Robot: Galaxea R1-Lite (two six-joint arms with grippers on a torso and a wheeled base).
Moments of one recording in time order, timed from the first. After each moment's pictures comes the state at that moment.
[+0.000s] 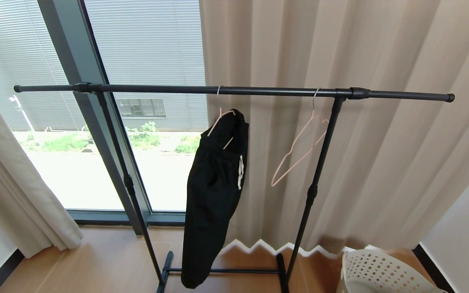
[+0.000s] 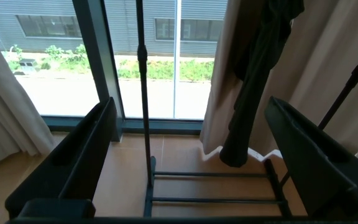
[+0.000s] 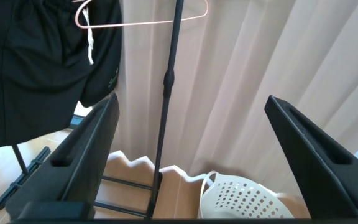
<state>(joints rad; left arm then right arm) -0.01 0.01 -0.01 0.01 0.00 0.00 0.00 0.00 0.00 -0.03 0.11 -0.09</state>
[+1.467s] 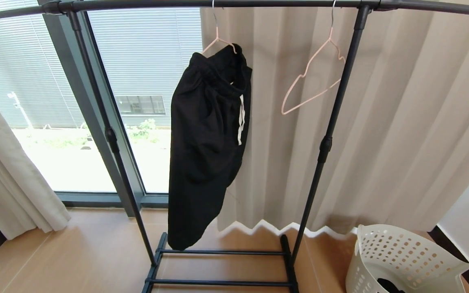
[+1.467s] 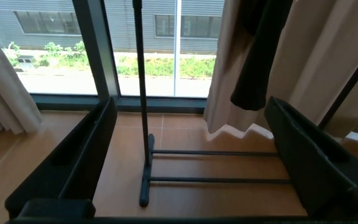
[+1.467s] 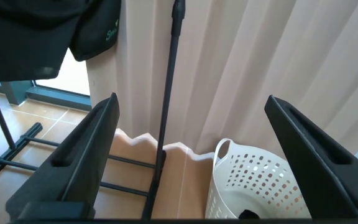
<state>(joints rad) -0.01 0.01 -0.01 0.01 0.00 0.00 0.00 0.00 0.00 -0.03 0.11 -0.09</state>
